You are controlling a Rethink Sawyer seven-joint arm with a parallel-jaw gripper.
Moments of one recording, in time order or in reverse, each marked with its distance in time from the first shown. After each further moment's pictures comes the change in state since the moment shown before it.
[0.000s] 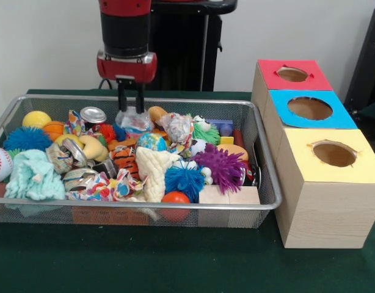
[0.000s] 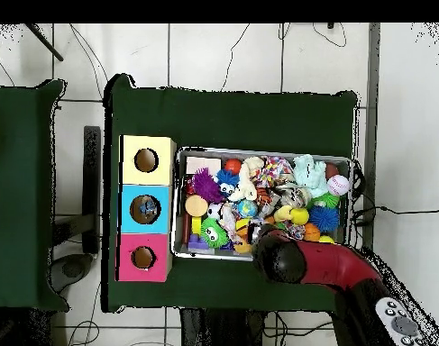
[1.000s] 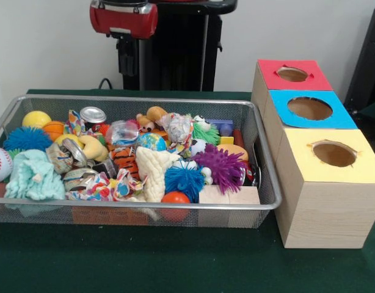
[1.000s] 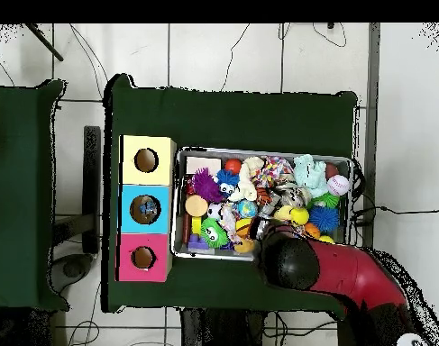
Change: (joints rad) arm 0.013 -0.221 0.028 0.047 0.135 0.127 0.000
